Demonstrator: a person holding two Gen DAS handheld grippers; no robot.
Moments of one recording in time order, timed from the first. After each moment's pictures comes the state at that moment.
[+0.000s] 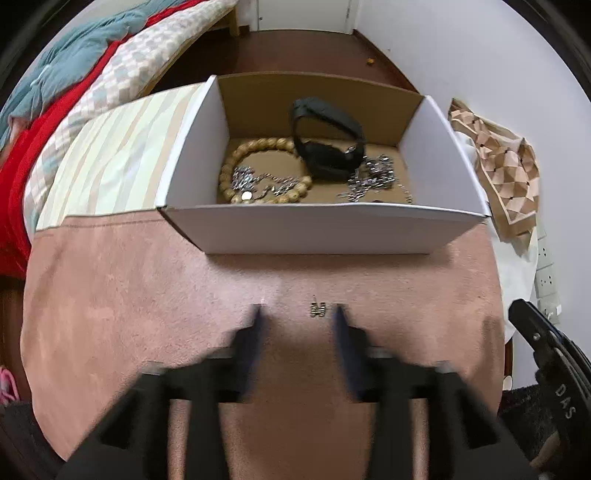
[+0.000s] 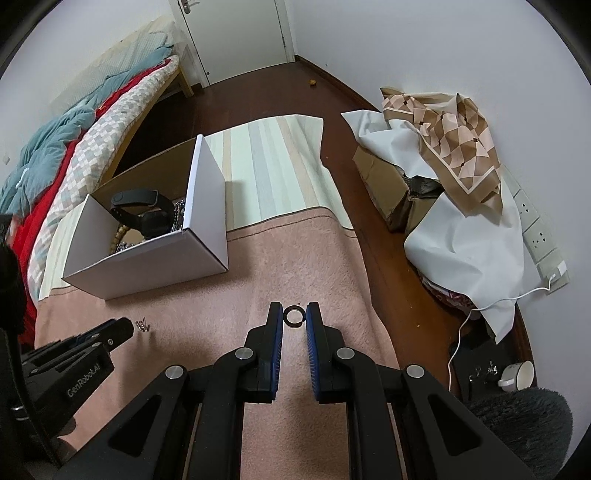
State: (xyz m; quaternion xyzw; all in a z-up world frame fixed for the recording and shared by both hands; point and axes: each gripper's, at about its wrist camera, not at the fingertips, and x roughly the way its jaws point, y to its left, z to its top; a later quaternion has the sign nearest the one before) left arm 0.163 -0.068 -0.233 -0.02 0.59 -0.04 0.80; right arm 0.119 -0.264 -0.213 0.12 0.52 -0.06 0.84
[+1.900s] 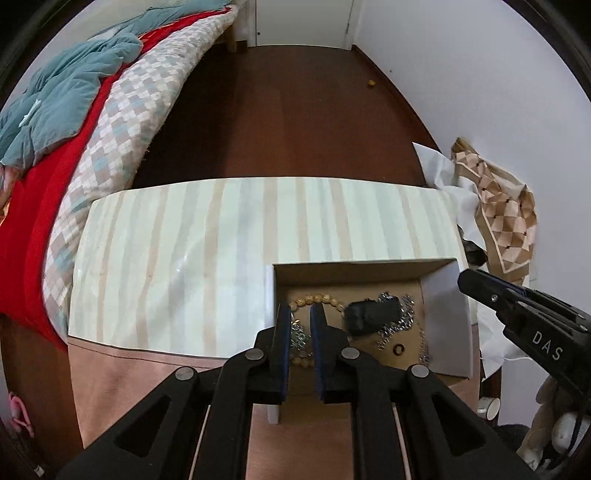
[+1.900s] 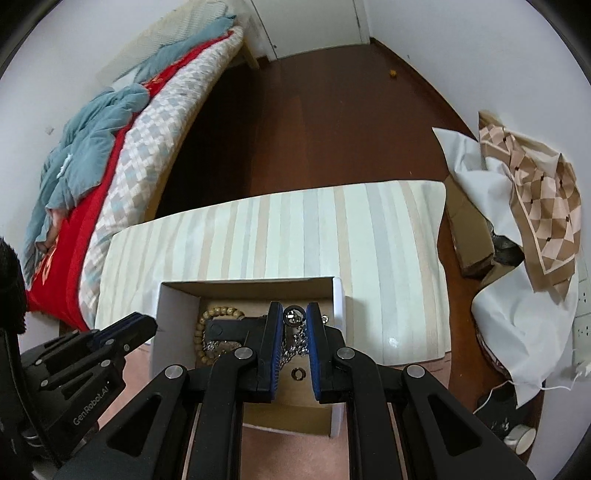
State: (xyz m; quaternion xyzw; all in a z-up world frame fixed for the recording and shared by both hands) left arm 0.280 -0.029 -0.156 -0.01 0.58 -0.05 0.81; right arm 0.296 -0.210 -0.164 0.11 0.57 0.07 0.81
